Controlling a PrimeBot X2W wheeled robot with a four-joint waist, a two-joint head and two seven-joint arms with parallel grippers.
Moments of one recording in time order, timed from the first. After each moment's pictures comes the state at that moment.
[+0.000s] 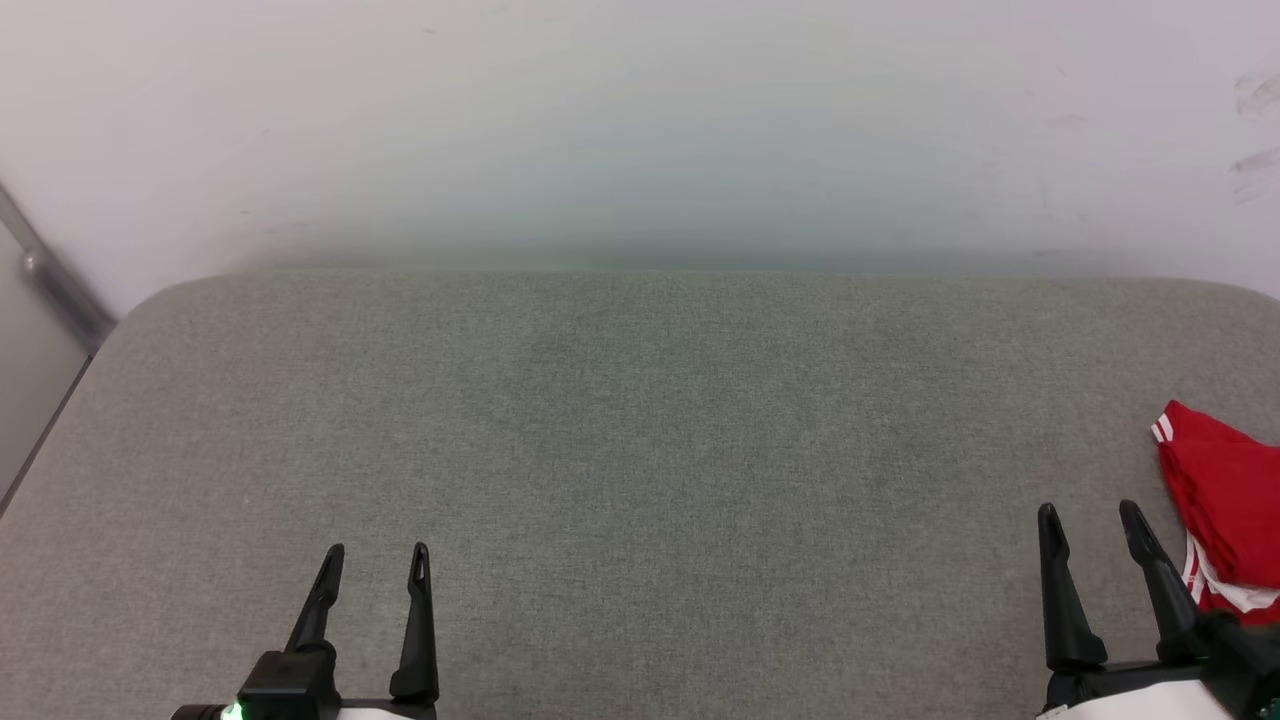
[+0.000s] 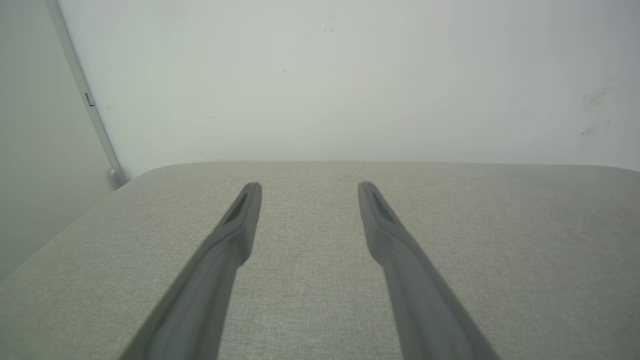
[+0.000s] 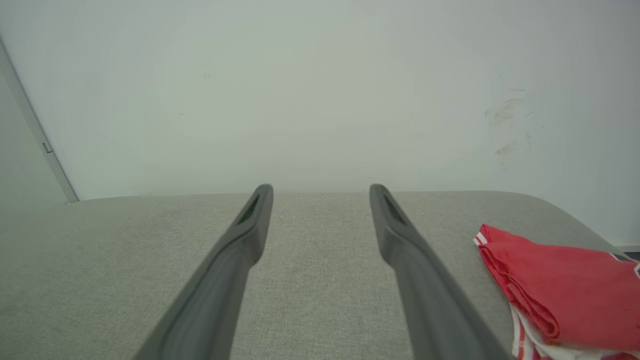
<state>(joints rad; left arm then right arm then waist) 0.14 0.05 -0.03 0.01 -0.07 0.01 -0.26 0.11 -0.06 -0.08 0.01 0.15 0.13 -0.26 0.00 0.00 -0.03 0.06</state>
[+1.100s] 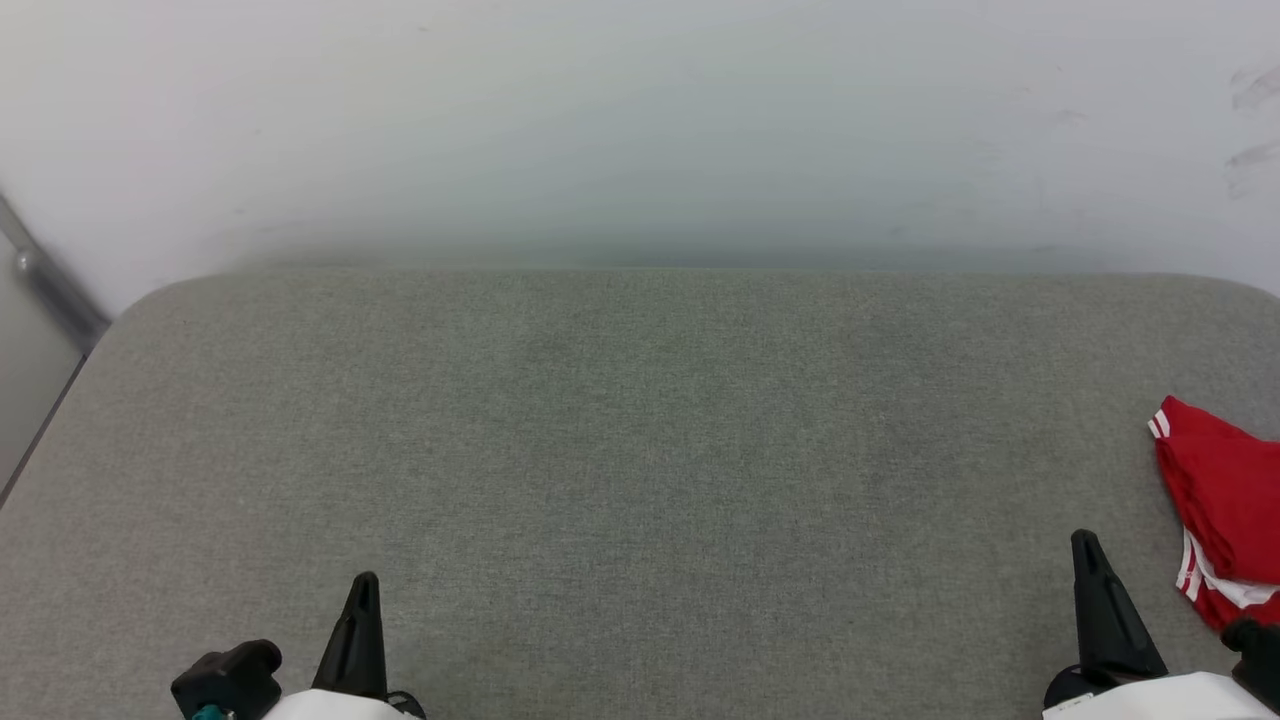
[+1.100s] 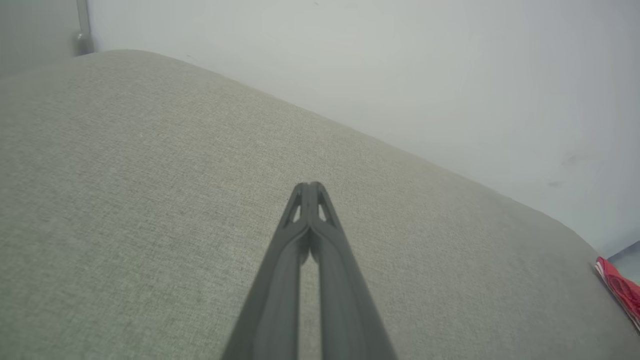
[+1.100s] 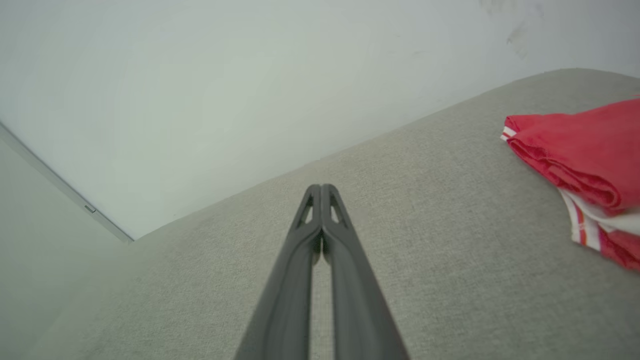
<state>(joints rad) 0.11 0.05 0.00 0.12 -0.46 -0.02 -0.17 0.10 -0.05 -0.08 0.10 0.52 0.13 -0.17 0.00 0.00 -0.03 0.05</state>
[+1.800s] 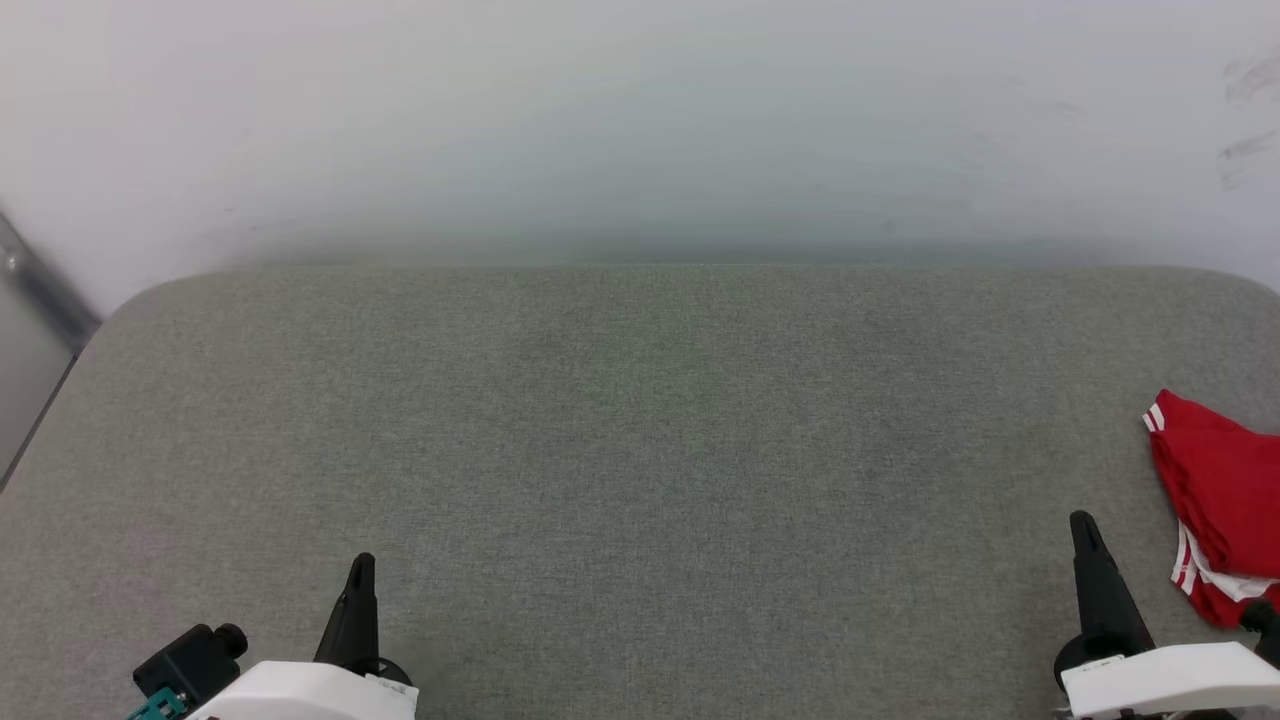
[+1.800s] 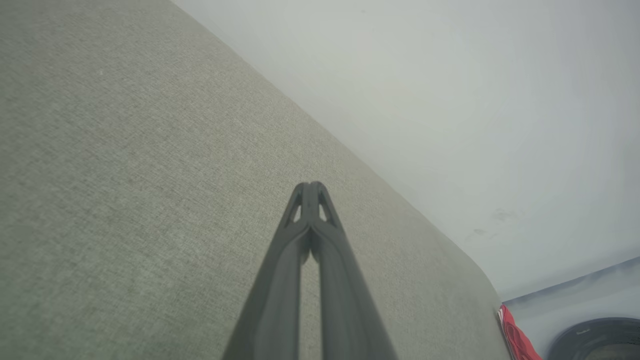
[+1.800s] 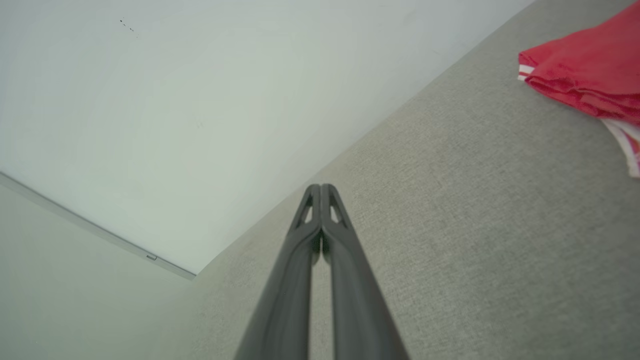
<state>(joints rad) 0.05 0.05 0.02 0.16 -0.79 -0.05 -0.09 0.04 -0.05 -0.08 0.14 0.84 0.13 -0.10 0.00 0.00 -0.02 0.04</state>
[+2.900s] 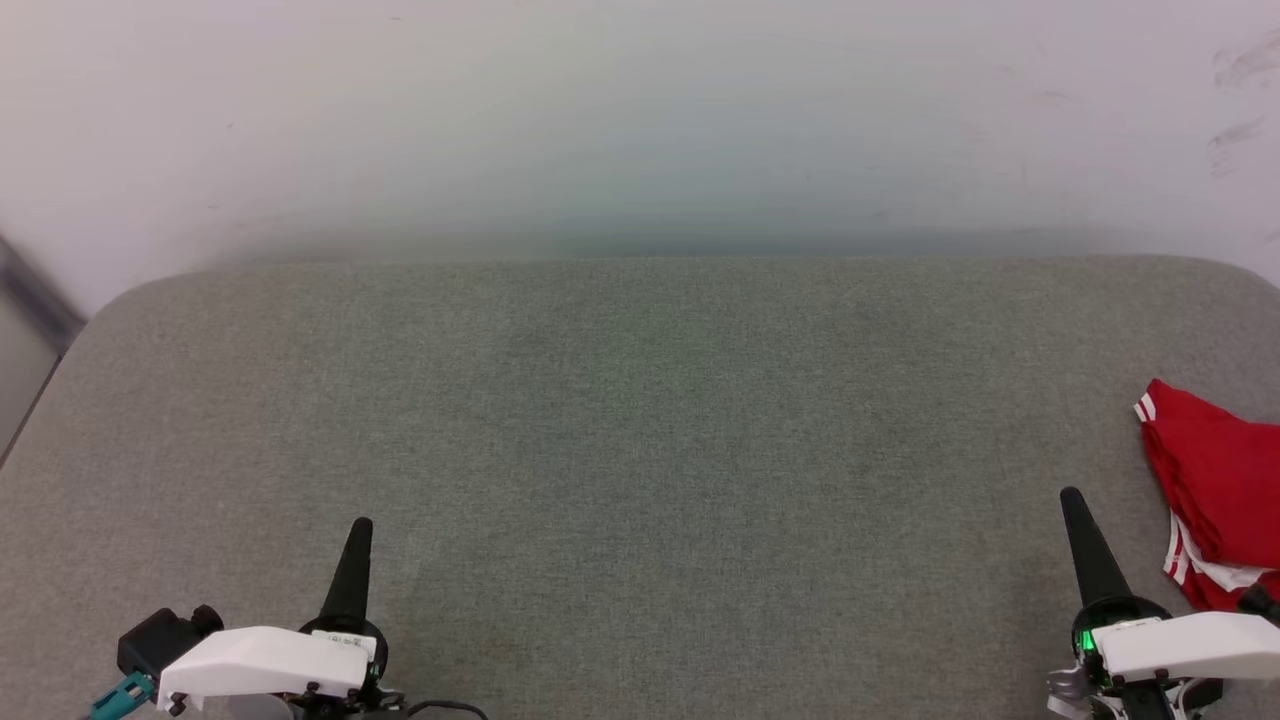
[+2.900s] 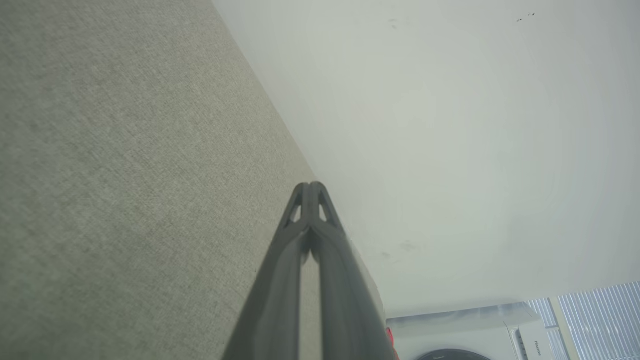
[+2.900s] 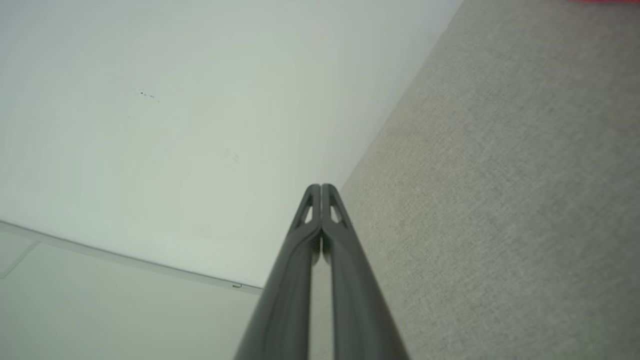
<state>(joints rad) -0.02 0.05 0.06 0.20 -1.17 -0.09 0.00 -0.02 -0.06 -0.09 0.19 1.20 0.13 0.00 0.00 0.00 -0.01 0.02</state>
